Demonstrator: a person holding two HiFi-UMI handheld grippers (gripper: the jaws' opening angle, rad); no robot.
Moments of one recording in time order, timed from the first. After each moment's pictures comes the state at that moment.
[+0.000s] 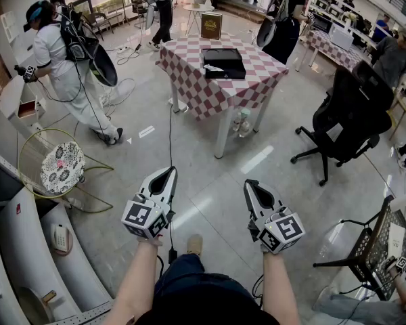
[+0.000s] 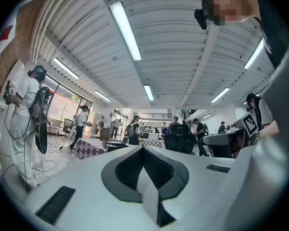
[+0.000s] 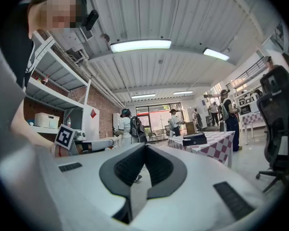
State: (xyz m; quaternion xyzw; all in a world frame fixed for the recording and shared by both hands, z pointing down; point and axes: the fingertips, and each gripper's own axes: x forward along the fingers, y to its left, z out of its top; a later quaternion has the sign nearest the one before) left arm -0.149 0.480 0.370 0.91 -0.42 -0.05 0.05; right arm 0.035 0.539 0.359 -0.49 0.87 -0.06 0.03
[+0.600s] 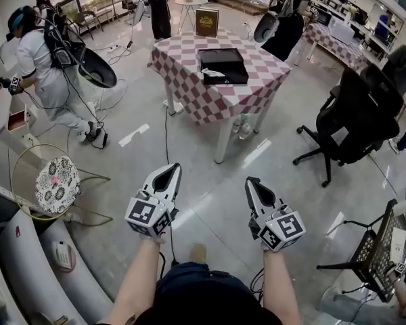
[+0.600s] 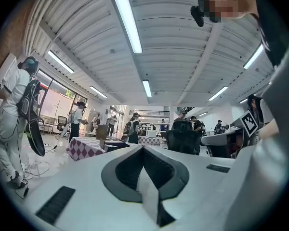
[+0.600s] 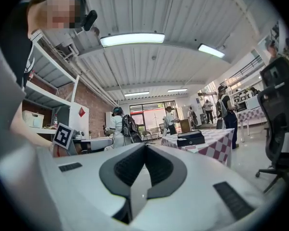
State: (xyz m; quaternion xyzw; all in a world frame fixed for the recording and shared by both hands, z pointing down) left arm -0.147 0.337 0.384 0.91 -0.40 -0.03 0.05; right arm 0.028 0.401 0.374 -0.51 0.86 -0.07 0.03
